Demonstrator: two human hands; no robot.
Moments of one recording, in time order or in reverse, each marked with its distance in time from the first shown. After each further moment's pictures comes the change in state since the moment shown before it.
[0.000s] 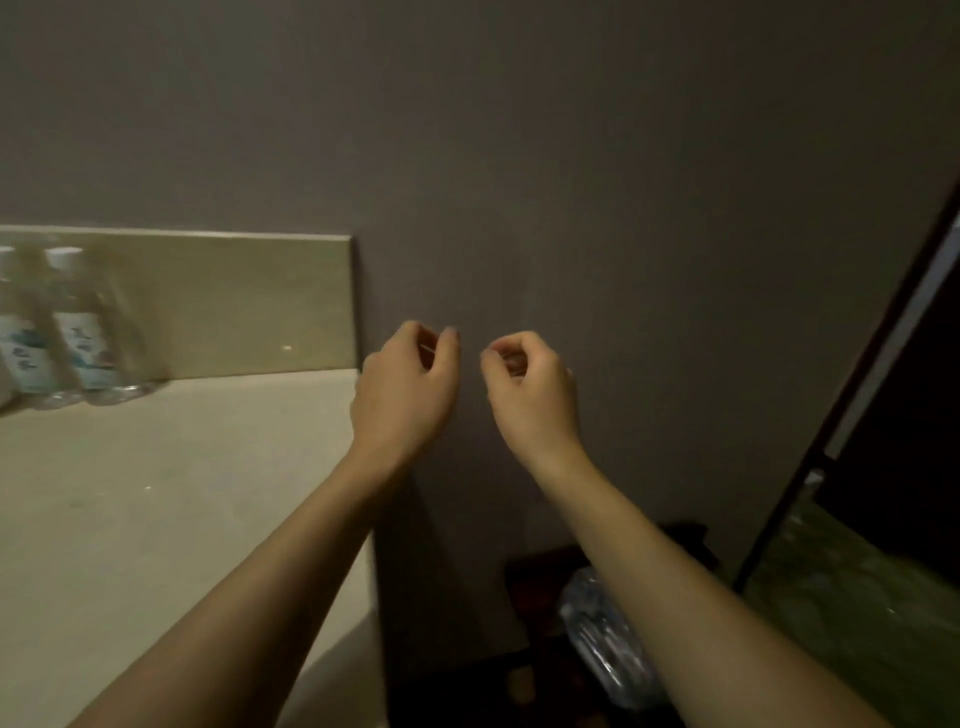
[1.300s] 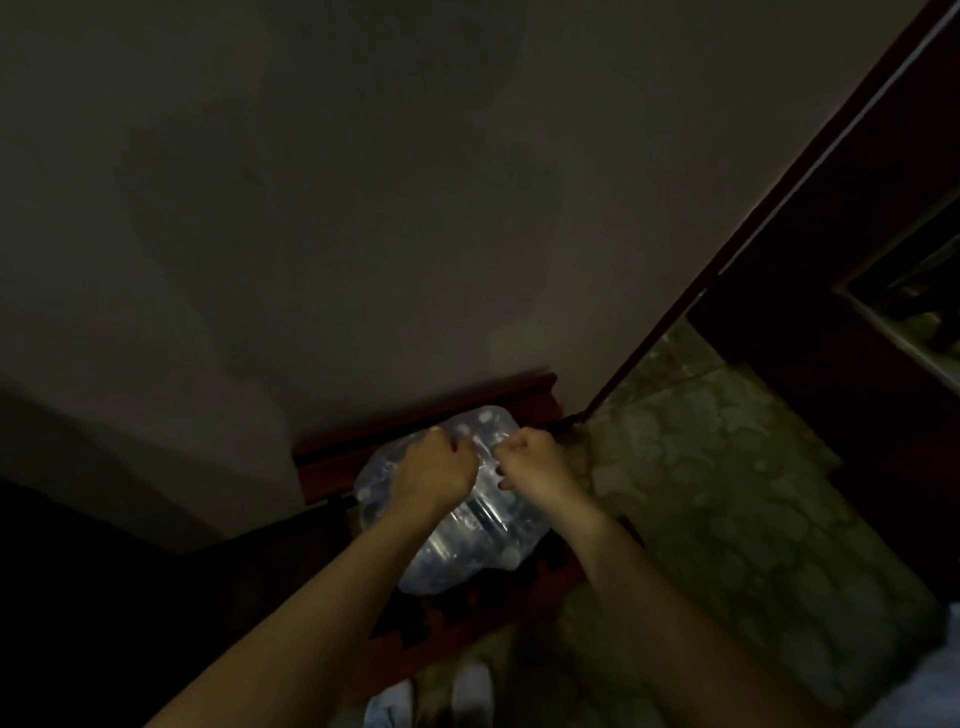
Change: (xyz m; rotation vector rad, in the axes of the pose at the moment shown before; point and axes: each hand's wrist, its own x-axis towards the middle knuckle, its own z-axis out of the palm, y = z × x) left_hand -0.083 -0.069 0.516 0.165 -0.798 -0.612; right_hand 0.051 0.480 -0.200 -0.258 -0.390 0.963
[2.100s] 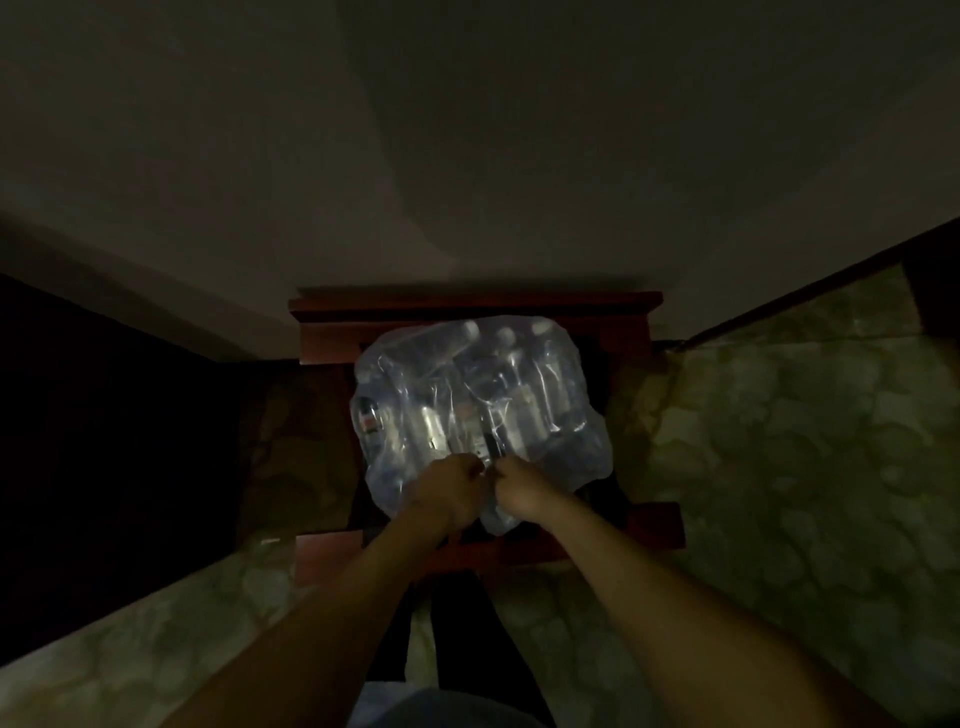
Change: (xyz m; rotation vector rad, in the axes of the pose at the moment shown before) left_hand 0.091 -0.090 0.161 0.007 -0.274 -0.375; right_hand 0.149 0.154 0.060 -0.515 -0.776 0.116
